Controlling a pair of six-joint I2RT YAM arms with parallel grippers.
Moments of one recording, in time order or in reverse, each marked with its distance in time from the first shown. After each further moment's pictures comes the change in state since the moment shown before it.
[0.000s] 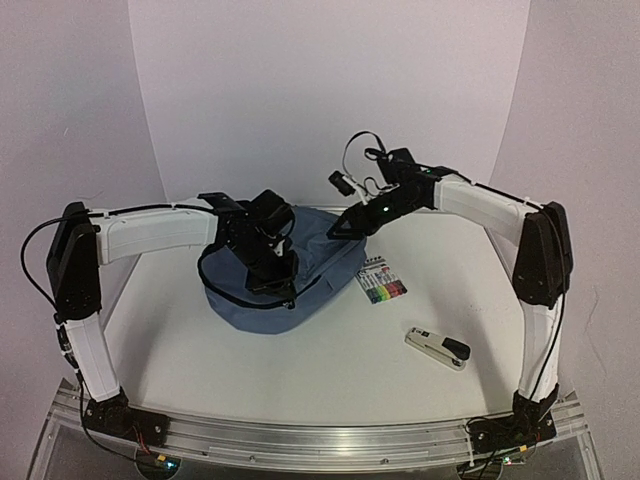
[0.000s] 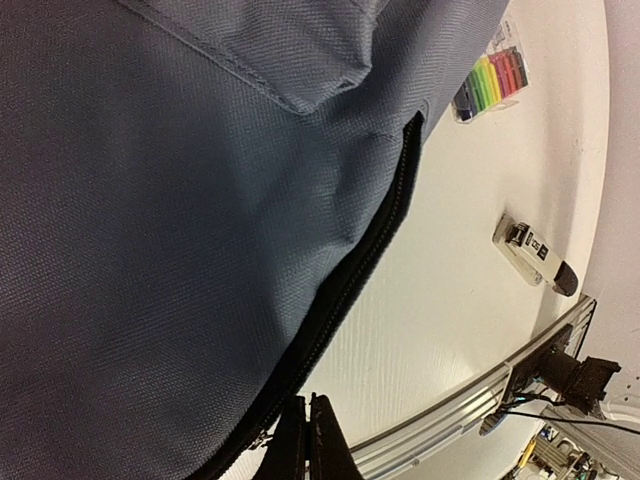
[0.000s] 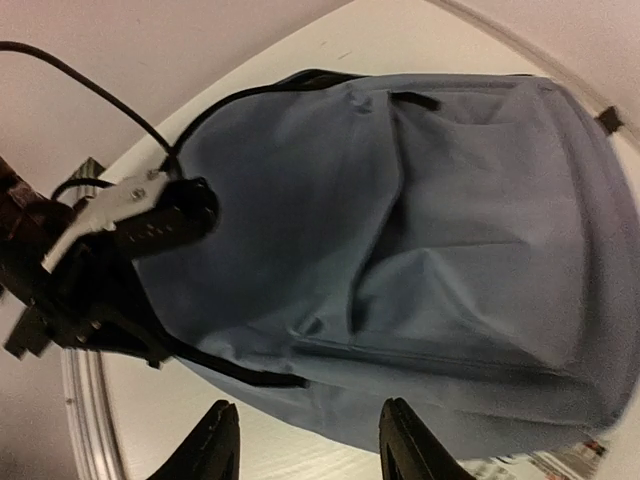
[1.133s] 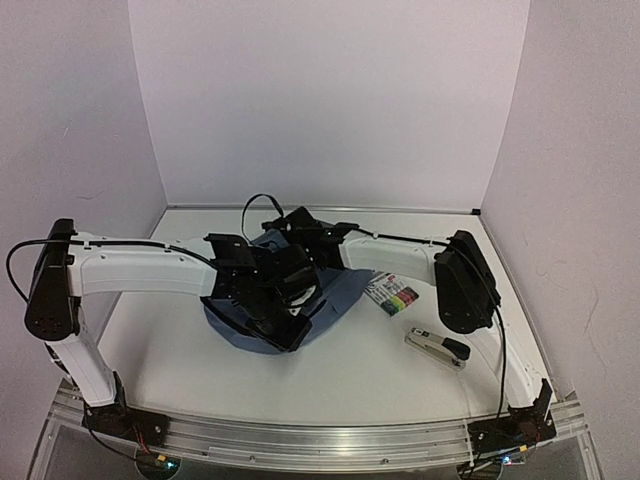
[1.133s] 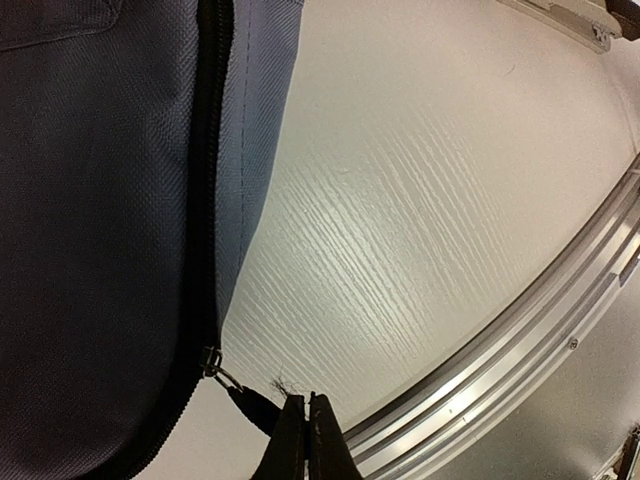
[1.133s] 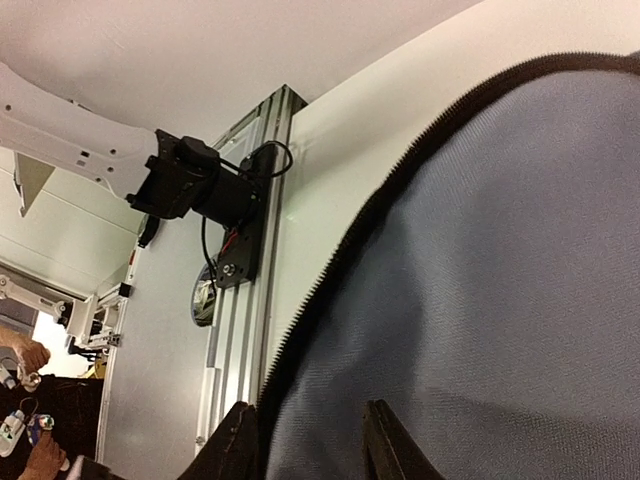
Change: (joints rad) left arm -0.320 -0.116 -0.165 -0.048 -0.204 0.277; right arm 0.372 0.402 0.270 0.176 -0.305 0.281
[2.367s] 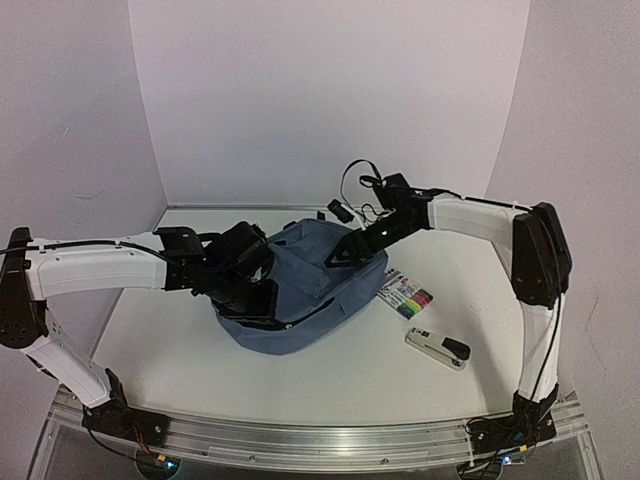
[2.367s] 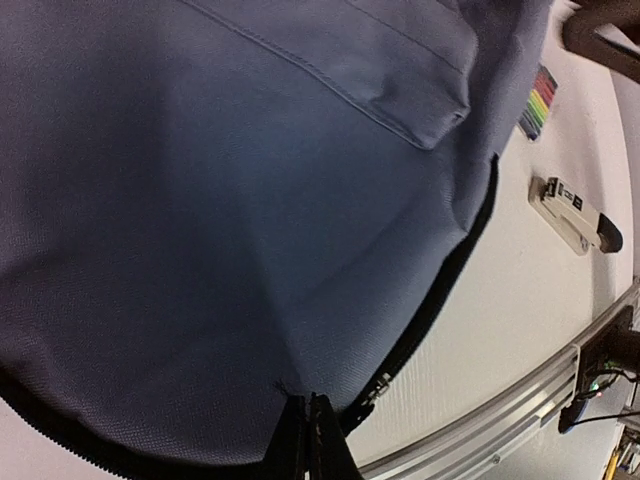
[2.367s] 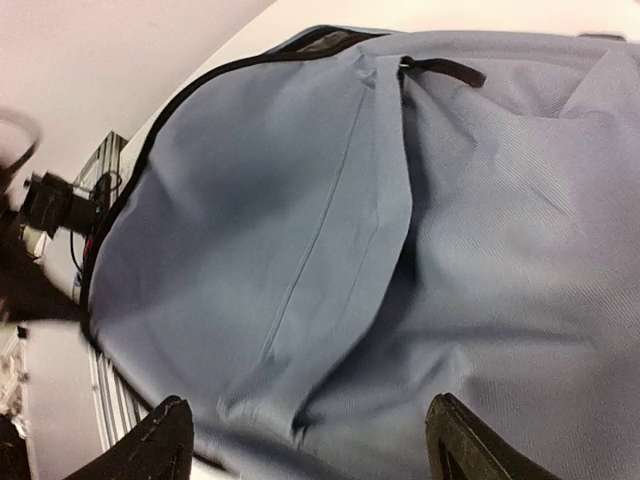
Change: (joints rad) left arm 0.131 -0.226 -0.200 0.169 -0.109 -0.305; right arm -0.336 -0.389 -0.442 -0.106 0.224 -0.246
